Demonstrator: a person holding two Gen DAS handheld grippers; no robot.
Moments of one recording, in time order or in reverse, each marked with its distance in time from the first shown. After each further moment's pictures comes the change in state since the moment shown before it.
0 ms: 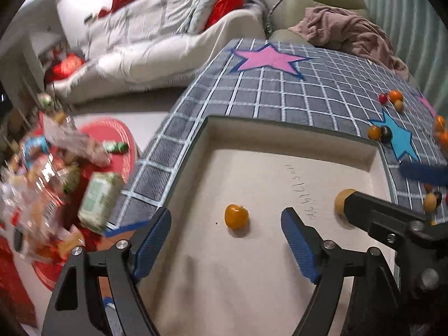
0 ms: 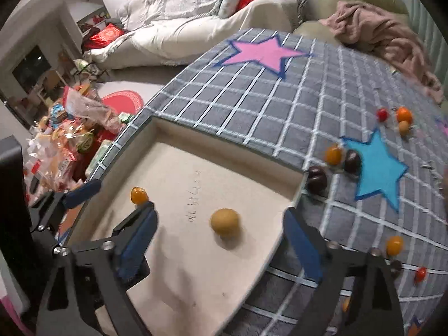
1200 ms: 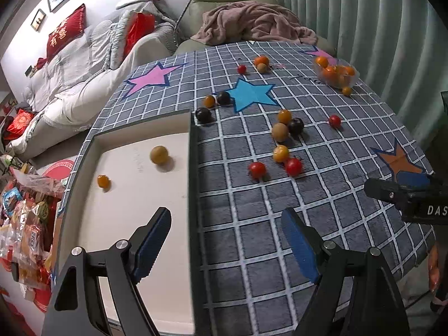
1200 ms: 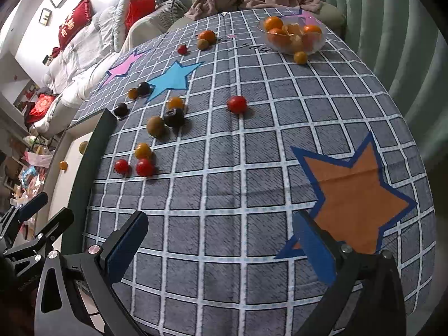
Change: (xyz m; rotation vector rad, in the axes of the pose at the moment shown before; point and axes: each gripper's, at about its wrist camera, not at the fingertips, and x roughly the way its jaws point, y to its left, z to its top) left arm -0.112 -0.152 -0.074 0.276 -0.043 -0.207; right arm -0.119 -0.182 -0.200 0.470 -0.035 -0.143
